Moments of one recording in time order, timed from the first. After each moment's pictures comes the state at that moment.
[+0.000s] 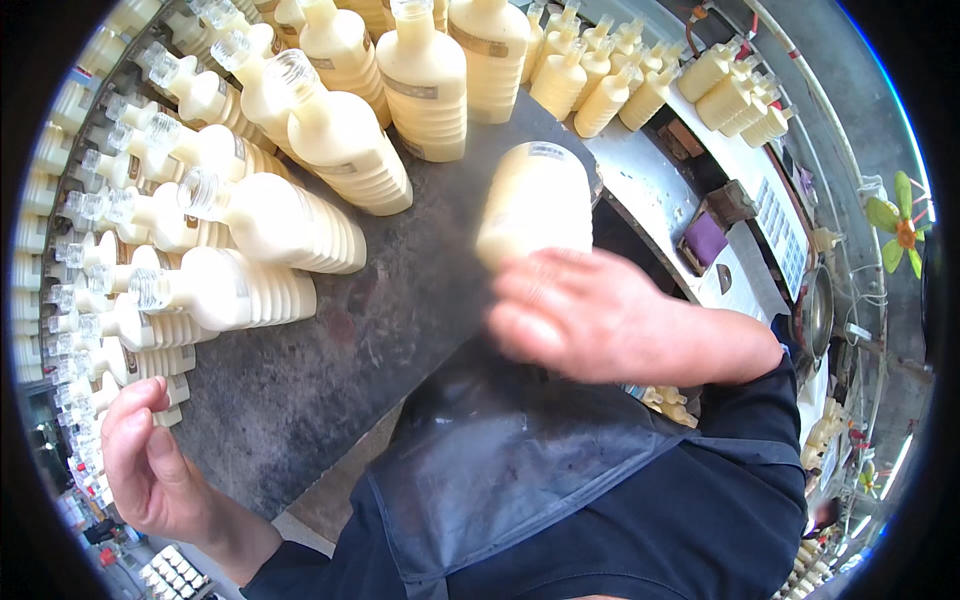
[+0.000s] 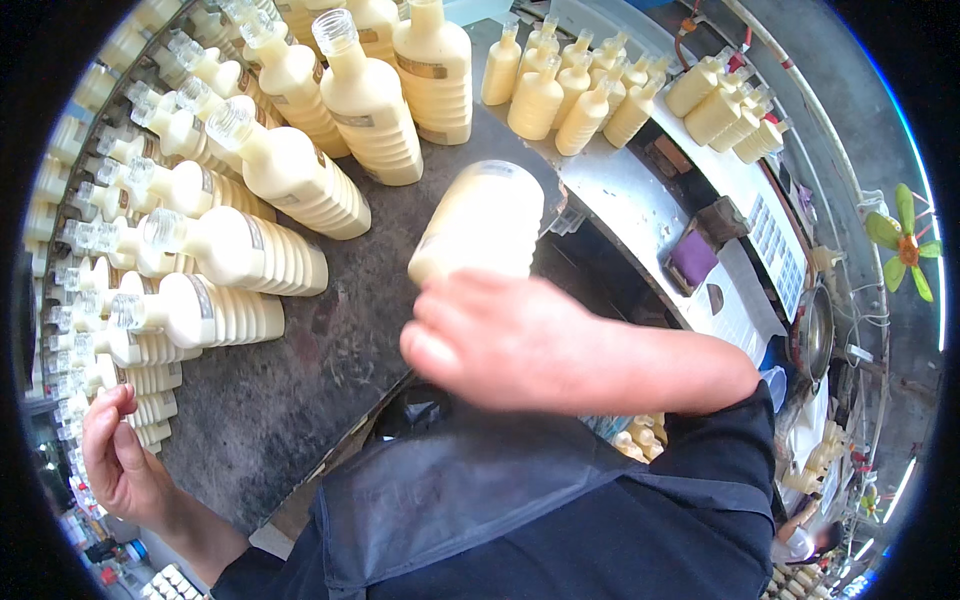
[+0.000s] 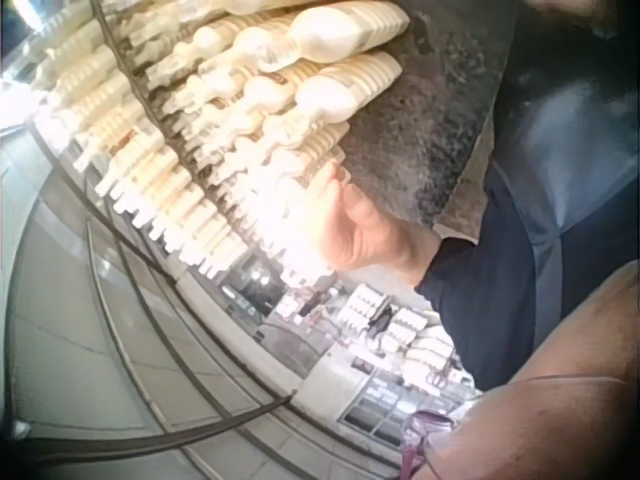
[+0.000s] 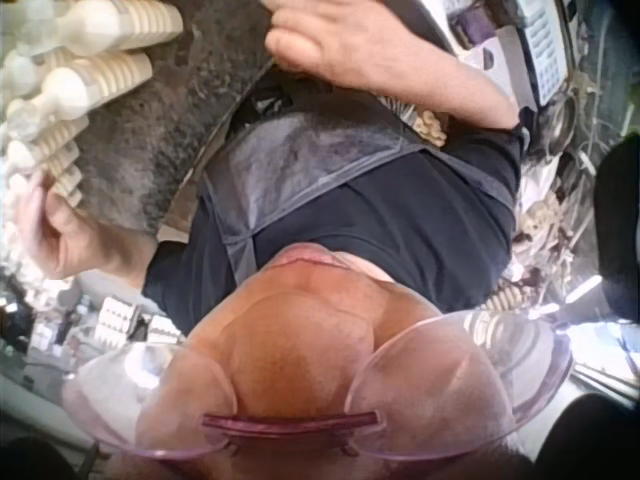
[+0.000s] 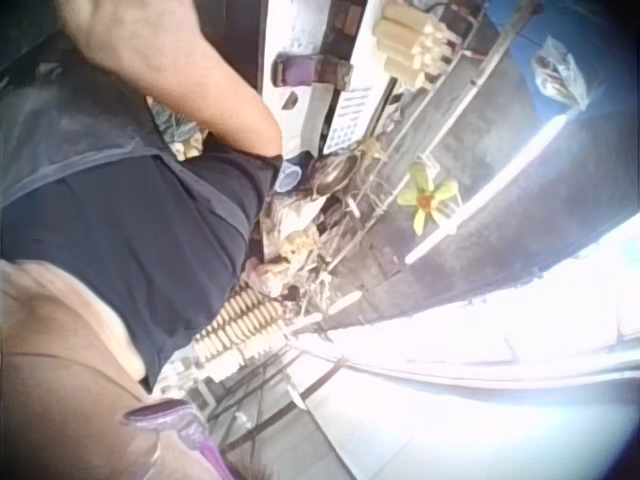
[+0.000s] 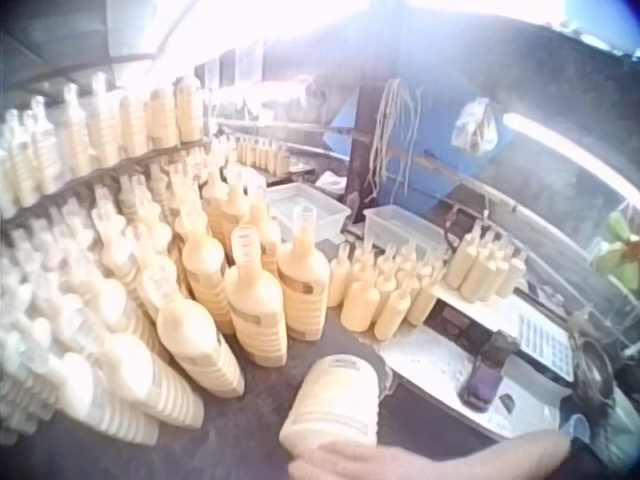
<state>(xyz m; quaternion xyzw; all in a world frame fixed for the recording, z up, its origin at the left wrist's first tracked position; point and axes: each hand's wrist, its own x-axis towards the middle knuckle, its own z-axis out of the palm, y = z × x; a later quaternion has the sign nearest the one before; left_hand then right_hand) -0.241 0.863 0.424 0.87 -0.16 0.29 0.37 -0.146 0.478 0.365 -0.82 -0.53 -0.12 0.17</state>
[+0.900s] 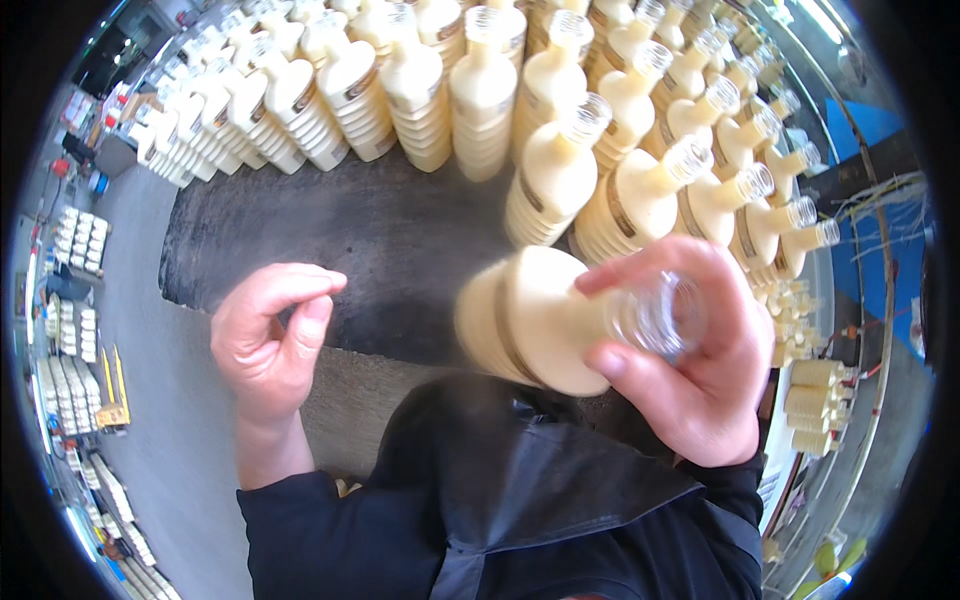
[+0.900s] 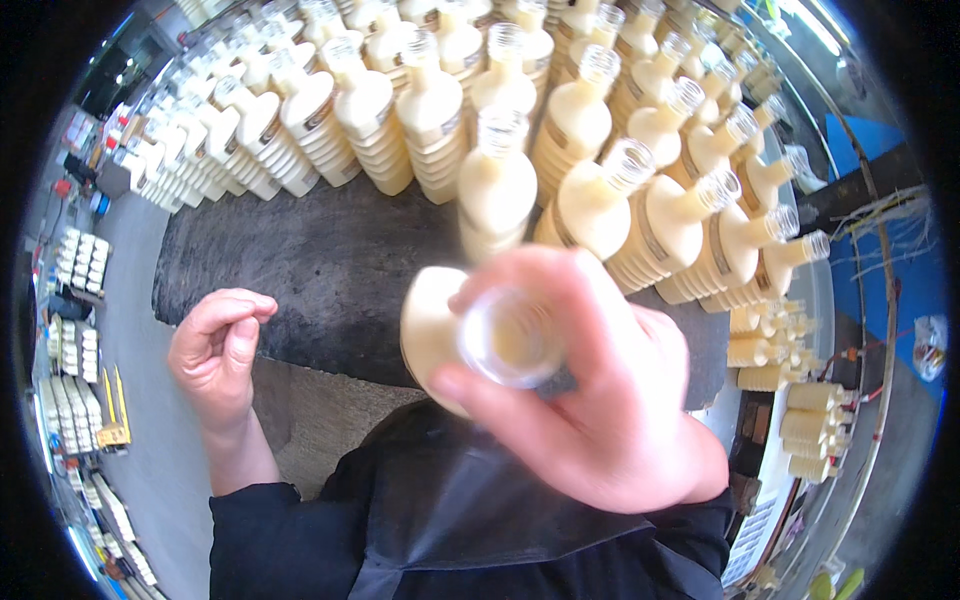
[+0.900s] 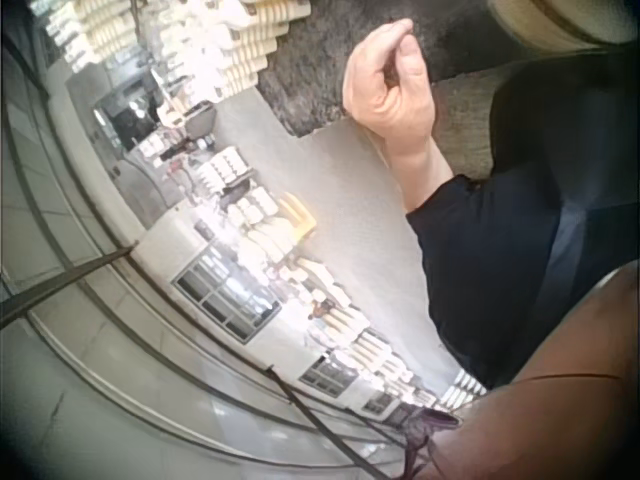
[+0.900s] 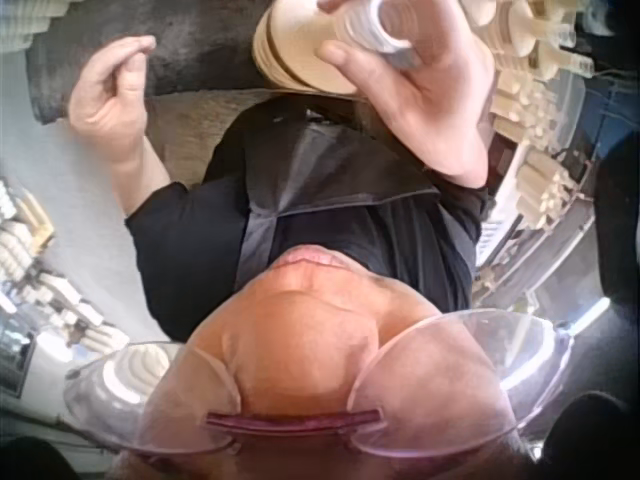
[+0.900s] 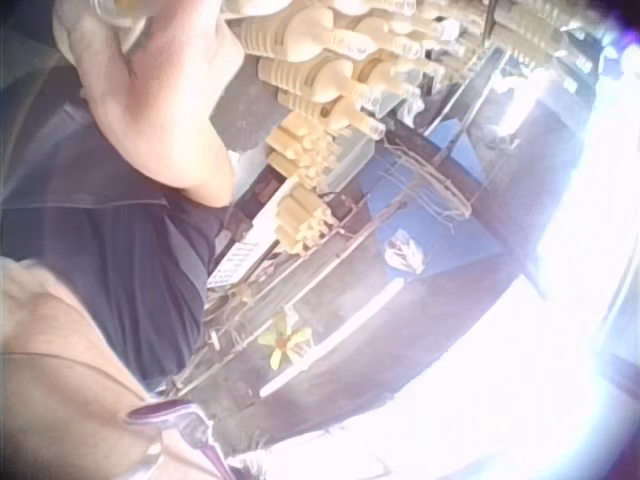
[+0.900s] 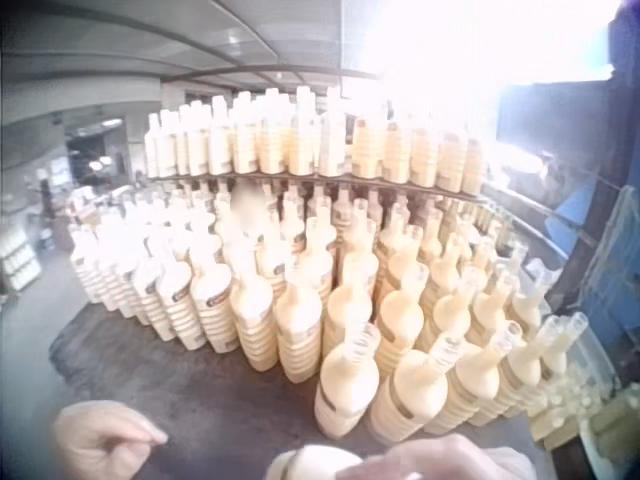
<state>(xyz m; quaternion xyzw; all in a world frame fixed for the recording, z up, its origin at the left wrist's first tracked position) -0.381 0.882 0.379 0.83 0.08 0.39 0.39 -0.157 0.642 0.446 -0.68 -0.51 0.19 0.49</state>
